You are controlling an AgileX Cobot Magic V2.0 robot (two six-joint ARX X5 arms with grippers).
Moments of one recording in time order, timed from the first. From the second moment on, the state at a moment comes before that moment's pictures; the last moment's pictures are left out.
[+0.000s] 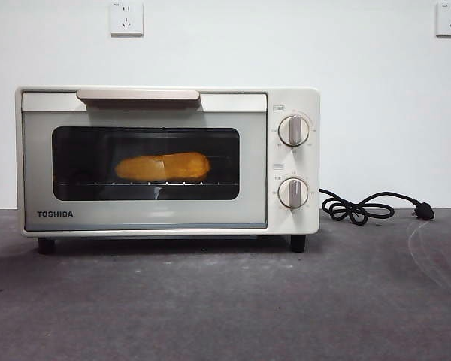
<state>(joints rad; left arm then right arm) -0.14 0.82 1.22 -1.16 0.42 -0.05 0.67 1.11 1.37 -1.02 -0.24 -0.15</state>
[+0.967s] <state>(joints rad) -0.16 0.43 0.53 0.22 0.33 -0.10 0.66 1.11 1.37 -1.02 -0.24 -0.15</state>
